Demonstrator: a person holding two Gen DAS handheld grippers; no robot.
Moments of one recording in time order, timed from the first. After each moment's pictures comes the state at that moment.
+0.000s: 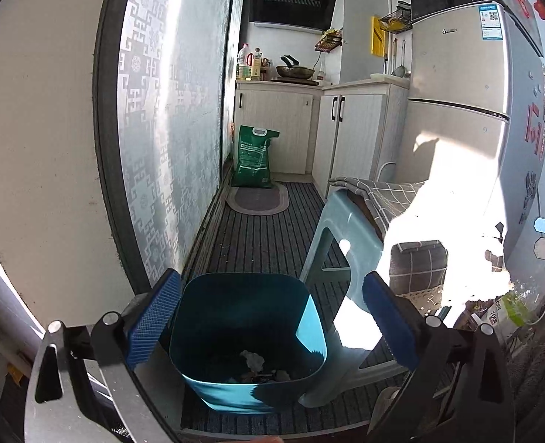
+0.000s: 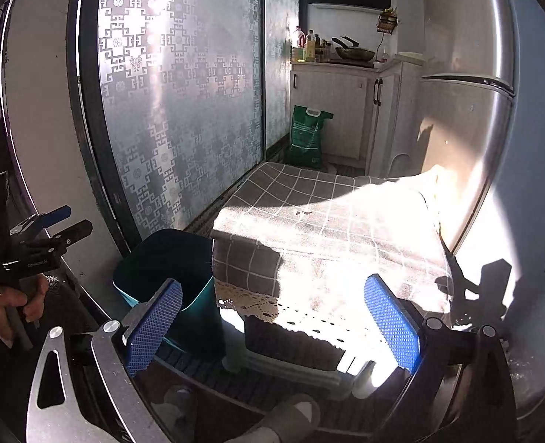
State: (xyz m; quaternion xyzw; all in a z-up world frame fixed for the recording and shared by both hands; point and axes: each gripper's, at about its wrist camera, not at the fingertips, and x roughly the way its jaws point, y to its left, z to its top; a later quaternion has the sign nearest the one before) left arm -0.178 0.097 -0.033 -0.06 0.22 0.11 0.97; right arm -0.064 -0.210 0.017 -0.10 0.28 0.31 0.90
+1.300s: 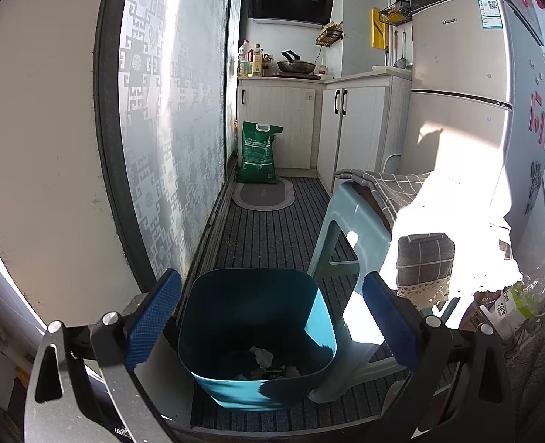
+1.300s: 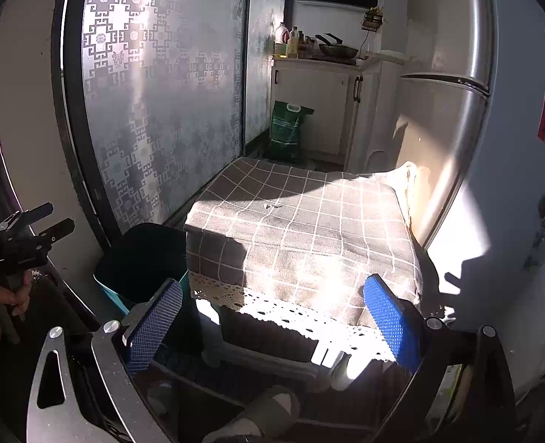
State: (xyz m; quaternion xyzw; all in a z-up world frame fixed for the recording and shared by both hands) left arm -0.177 0.098 -0.037 -0.05 0.23 0.11 0.97; right arm -0.066 -0.225 0.024 -0.11 0.29 0.27 0.91
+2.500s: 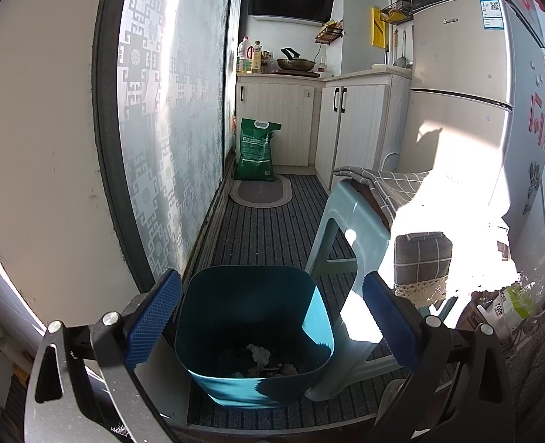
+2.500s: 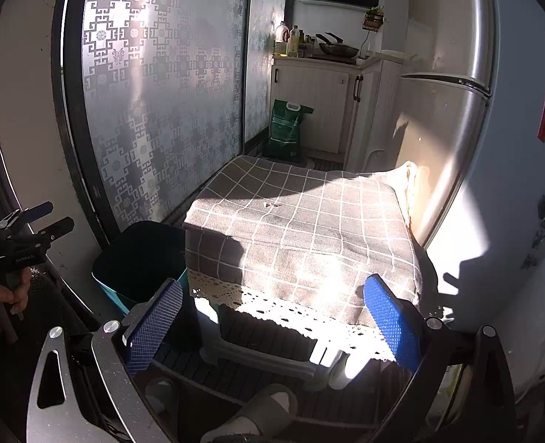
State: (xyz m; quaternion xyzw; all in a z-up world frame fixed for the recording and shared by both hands) left arm -0.177 0.098 -0.040 -0.05 0.24 0.10 0.96; right arm -0.066 -0.226 0.023 -0.12 0.29 0.27 0.91
